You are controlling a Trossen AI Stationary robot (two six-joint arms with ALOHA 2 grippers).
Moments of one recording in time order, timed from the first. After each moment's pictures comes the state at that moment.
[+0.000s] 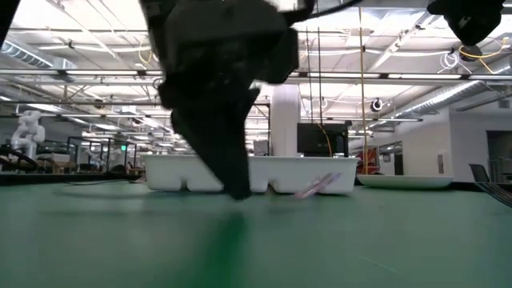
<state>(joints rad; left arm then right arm) -0.42 2.10 1.50 -0.61 -0.14 -0.70 0.82 0.89 0.66 -0.32 0.78 0.67</state>
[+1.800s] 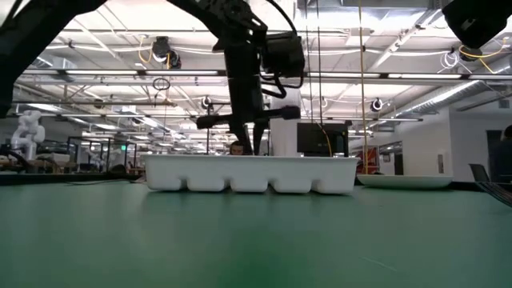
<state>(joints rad) 0.16 2.11 1.68 -0.89 -0.29 -1.30 0.82 0.89 0.66 -0.35 0.67 0.66</state>
